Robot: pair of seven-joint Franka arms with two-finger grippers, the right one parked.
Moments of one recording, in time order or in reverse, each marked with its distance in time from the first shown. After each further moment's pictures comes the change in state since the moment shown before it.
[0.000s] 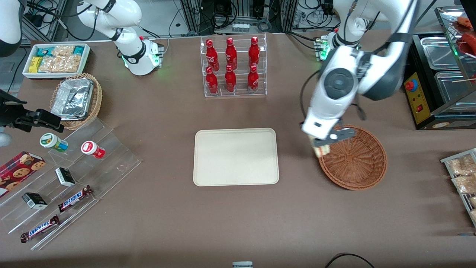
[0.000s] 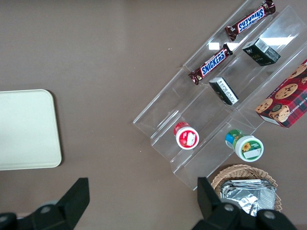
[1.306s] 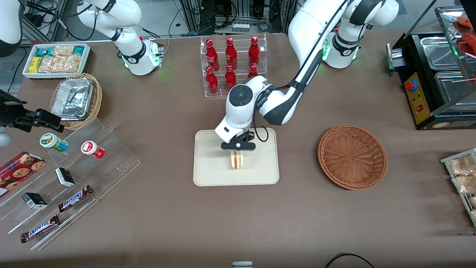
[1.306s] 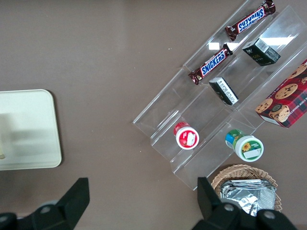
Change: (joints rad) arm -0.290 0.477 0.000 0.289 -0.016 0.404 -0.065
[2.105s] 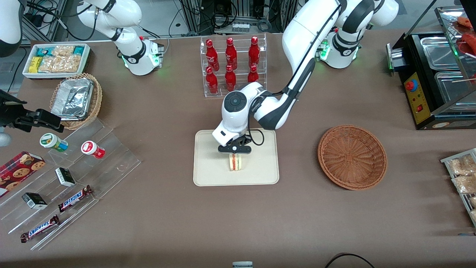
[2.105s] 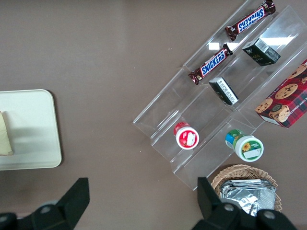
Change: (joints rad) arm -0.009 0.062 0.007 0.046 0.020 -0.002 0.000
